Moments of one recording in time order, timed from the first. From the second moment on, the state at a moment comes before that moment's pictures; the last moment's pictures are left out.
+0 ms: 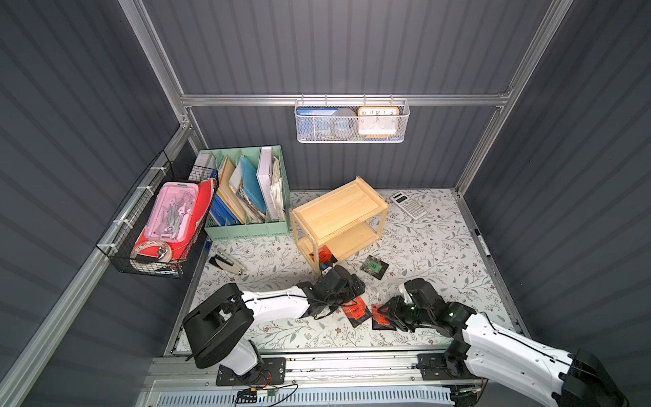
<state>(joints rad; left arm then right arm) -0.92 1.54 0.72 0.03 0.02 -1.30 0.69 0.86 0.31 -0.32 -0.32 1.29</state>
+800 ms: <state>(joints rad) -0.97 1.57 0.72 0.03 0.05 -1.32 0.71 0.95 0.31 -0.27 -0.32 1.33</state>
